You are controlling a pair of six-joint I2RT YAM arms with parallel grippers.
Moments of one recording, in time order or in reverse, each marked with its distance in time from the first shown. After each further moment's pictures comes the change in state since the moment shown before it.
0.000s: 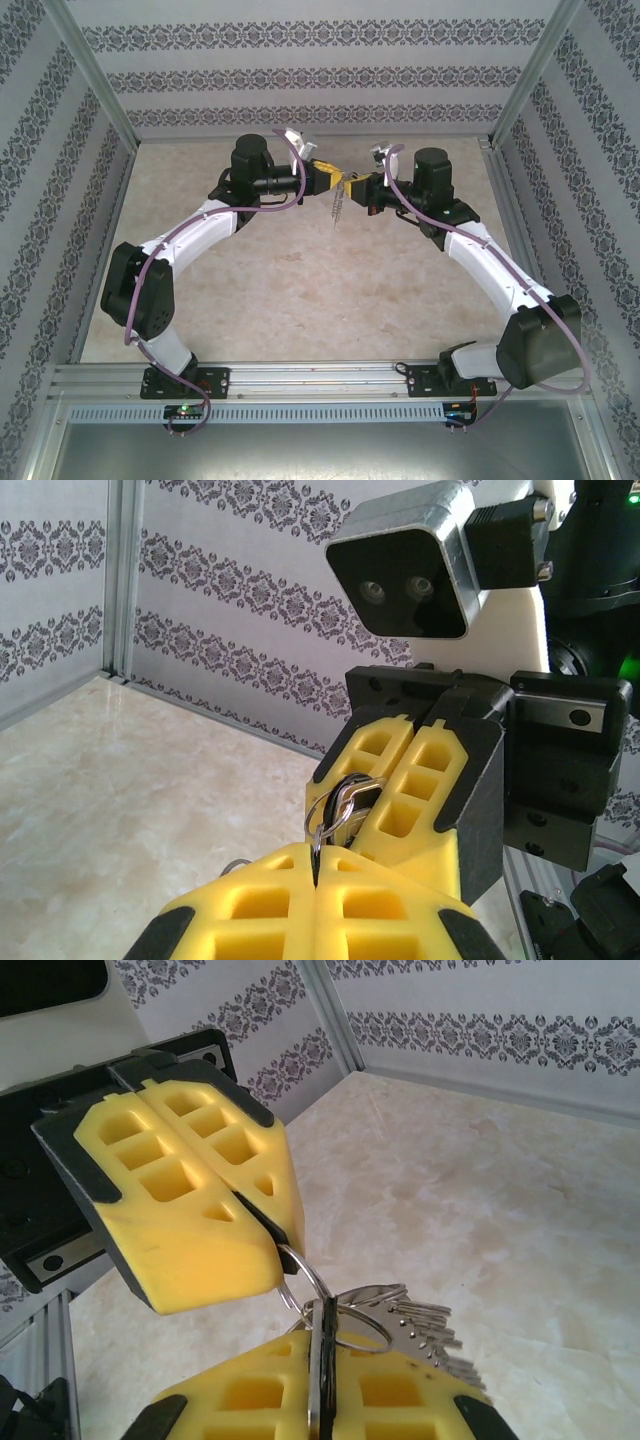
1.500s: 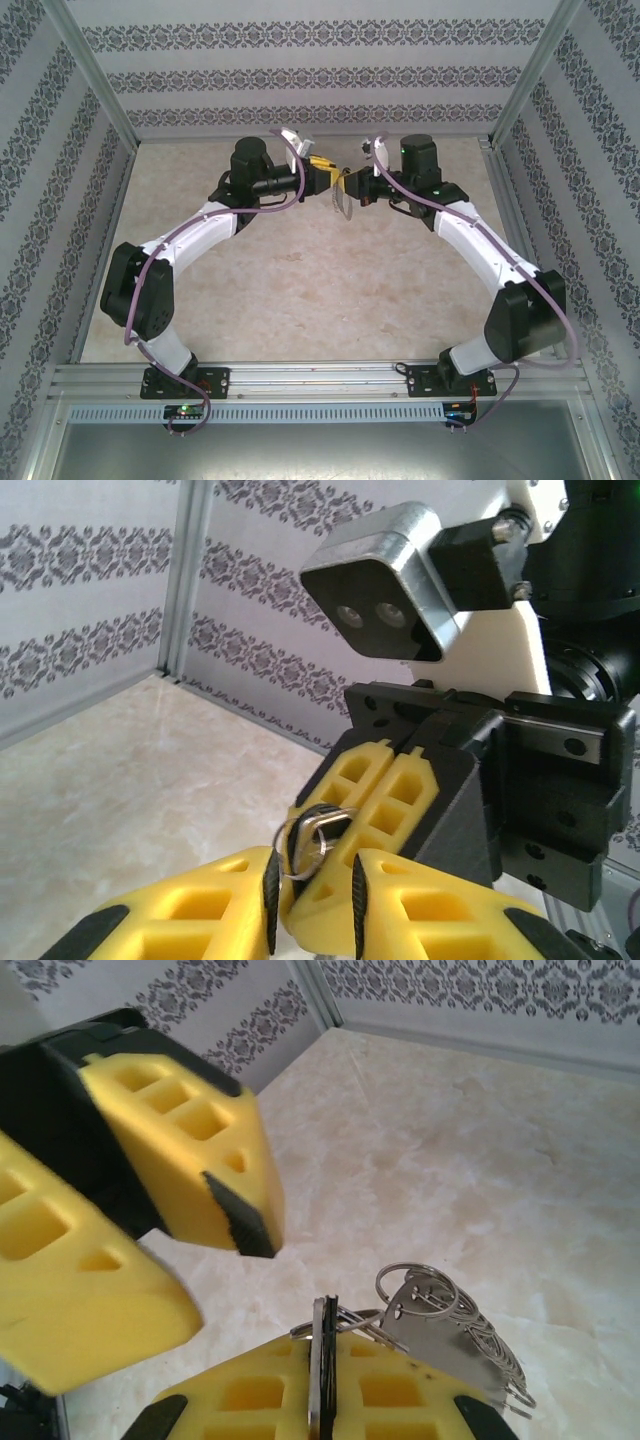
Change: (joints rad) left arm 0.007 -0.008 -0.040 0.034 -0.127 -0.039; right arm 0.013 0.160 0.166 -0.157 0.035 -0.048
